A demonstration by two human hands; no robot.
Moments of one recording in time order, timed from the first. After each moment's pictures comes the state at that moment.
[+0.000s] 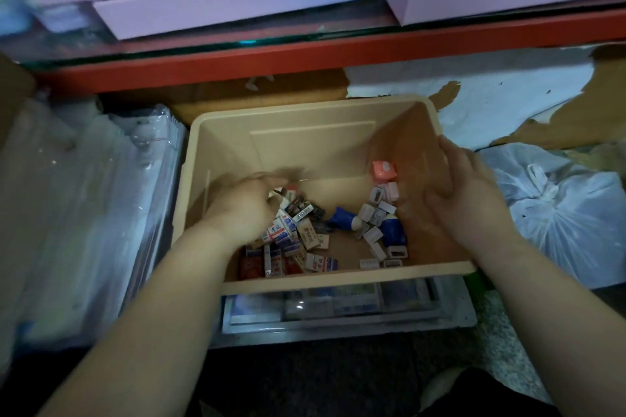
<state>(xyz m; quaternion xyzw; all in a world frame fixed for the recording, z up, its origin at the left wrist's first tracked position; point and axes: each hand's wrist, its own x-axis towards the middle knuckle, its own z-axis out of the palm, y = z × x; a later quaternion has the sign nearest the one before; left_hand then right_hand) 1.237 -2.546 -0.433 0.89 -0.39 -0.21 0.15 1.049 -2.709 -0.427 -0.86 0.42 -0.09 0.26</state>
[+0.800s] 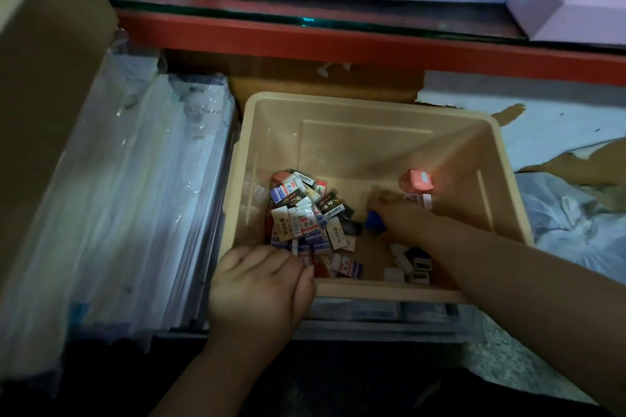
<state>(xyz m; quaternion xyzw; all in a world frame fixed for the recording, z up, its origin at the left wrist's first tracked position) 1.193 -2.451 -0.464 0.83 -0.48 0.18 0.20 1.150 -2.688 -0.500 -0.92 0.18 0.34 0.09</state>
